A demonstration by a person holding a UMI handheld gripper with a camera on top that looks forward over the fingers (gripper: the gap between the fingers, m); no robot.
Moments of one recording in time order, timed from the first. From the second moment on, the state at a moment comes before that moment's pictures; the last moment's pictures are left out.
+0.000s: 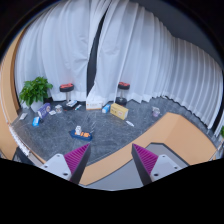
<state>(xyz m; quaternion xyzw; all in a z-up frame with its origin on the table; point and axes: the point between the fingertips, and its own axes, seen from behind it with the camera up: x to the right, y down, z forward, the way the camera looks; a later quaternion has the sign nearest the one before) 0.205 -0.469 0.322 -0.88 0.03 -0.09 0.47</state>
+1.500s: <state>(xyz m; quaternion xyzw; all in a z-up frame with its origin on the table) 0.048 -0.112 0.016 -0.87 0.09 -0.06 0.48</state>
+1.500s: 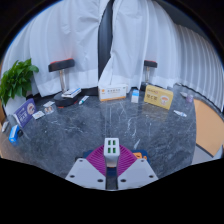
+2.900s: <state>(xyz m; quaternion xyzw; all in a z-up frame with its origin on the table) 0.205 -0.229 0.123 -0.85 0.07 -0.07 0.51</state>
